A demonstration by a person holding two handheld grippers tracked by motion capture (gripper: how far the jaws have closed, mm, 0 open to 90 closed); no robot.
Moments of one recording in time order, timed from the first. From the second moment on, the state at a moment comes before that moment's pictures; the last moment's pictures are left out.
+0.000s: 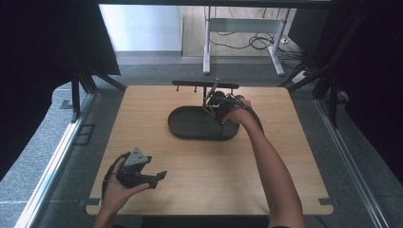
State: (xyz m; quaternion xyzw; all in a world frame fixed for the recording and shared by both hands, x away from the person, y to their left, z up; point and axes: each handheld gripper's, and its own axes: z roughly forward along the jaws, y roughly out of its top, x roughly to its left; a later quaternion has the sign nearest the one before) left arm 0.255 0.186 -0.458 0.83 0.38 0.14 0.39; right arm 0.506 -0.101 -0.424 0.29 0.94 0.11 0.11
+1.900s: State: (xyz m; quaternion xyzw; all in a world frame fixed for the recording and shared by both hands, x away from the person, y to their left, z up) left arm 0.255 0.181 -0.459 0.83 0.38 0.14 0.38; right arm 0.433 -0.140 -0.418 0.28 0.93 0.22 0.10
